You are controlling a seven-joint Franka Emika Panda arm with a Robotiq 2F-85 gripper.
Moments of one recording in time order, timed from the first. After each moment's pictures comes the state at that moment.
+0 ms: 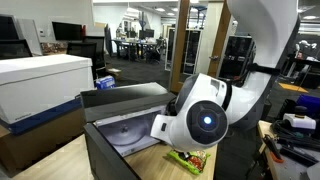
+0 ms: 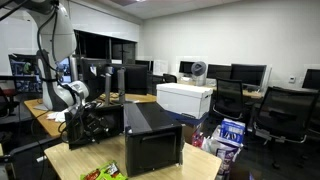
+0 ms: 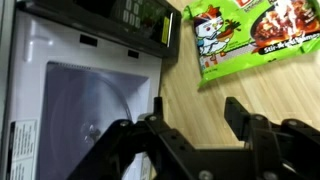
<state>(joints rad) 0.06 0.54 0.19 -2.35 -1.55 2.38 0.68</state>
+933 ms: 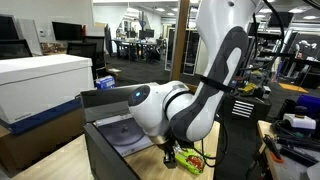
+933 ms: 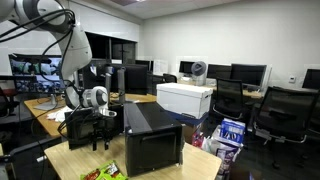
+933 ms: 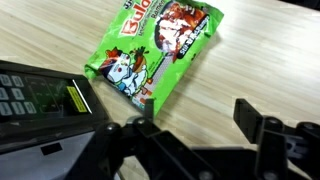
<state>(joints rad) 0.05 0.74 0.11 -2.09 -0.66 2.37 0.39</state>
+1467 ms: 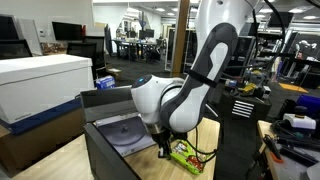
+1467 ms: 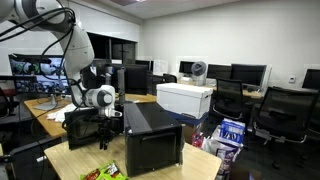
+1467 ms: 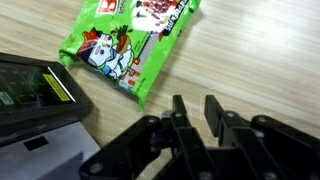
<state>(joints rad) 0.06 0.74 0.06 -2.07 -0.41 2.48 0.18</state>
